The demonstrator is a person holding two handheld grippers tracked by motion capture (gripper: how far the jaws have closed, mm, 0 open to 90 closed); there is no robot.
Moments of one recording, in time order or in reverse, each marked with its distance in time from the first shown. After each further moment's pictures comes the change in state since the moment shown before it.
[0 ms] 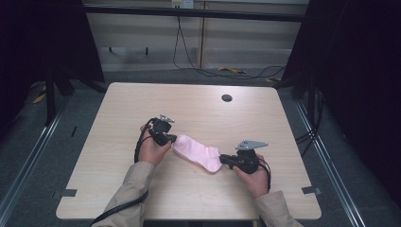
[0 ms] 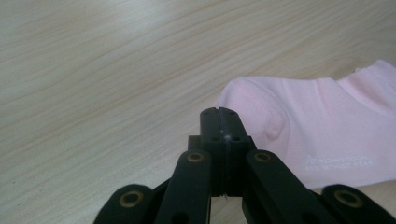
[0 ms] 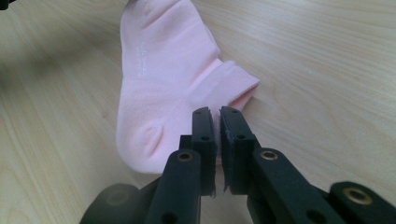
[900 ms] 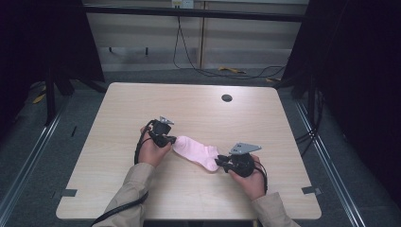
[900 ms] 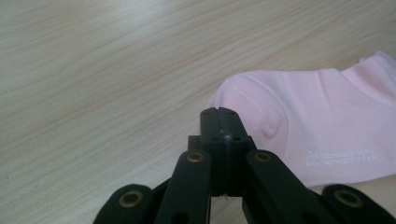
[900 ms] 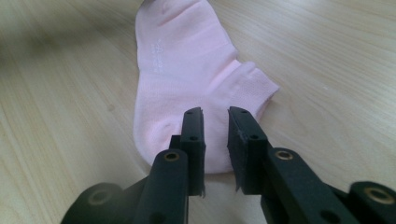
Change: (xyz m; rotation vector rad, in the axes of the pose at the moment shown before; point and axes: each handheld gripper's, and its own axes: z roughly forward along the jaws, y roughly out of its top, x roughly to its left) left arm 0.001 -0.006 0.004 0.000 0.000 -0.001; right arm 0.016 0.000 0.007 0.004 -0.029 -0.126
